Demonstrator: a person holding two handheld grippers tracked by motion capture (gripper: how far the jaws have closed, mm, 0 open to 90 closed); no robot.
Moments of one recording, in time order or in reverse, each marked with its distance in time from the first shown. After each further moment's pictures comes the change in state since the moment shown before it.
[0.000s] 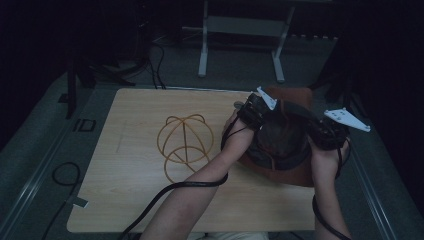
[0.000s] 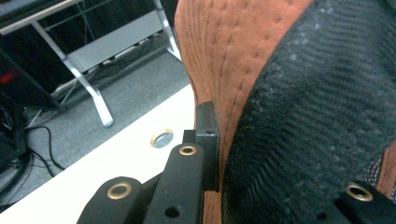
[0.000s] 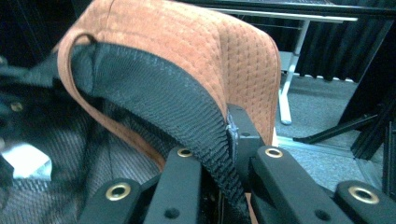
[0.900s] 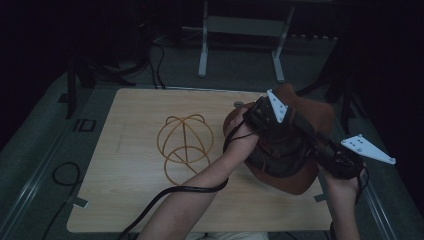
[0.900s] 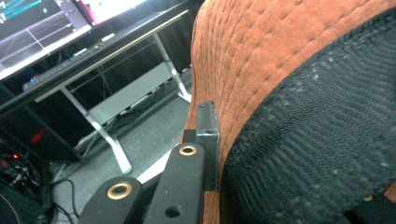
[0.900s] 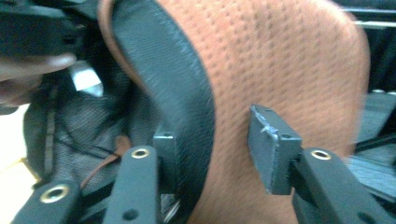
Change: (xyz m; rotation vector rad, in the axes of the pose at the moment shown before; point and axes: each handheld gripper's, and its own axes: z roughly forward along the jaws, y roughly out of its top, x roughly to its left) left arm -0.015 0.012 -0.034 -0.180 0.035 0.079; right arm -0.009 -0.031 -0.063 -0.037 0.163 -0.017
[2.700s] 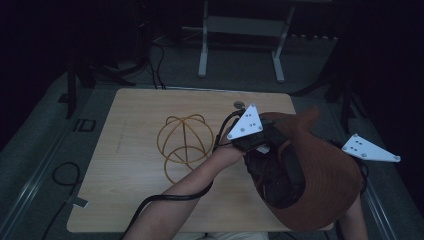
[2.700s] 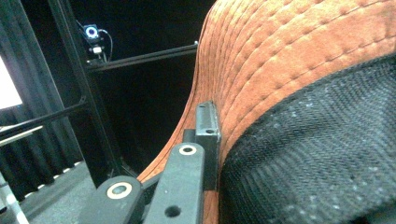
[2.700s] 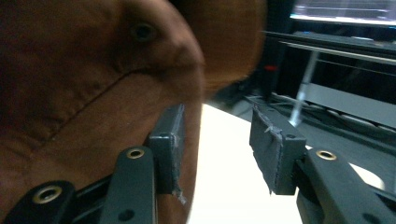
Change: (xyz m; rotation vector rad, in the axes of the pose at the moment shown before) left arm 0.021 -0.028 -0.057 -0.524 -0.637 -0.063; right arm 0.007 0.014 -0.007 -0.090 0.340 -0.127
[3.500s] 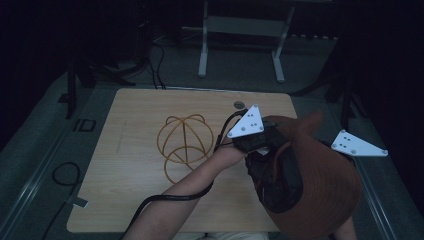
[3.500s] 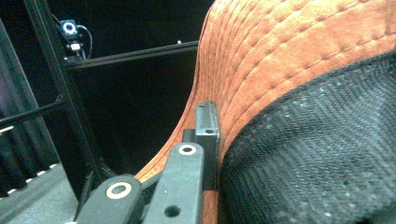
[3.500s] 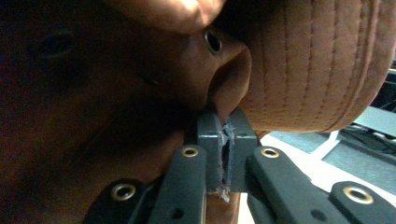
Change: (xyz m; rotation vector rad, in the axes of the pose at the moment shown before) left arm -0.002 0.001 0.003 -0.002 -0.067 -0.020; right arm 0.018 0.012 0.023 -0.047 0.129 -0.008
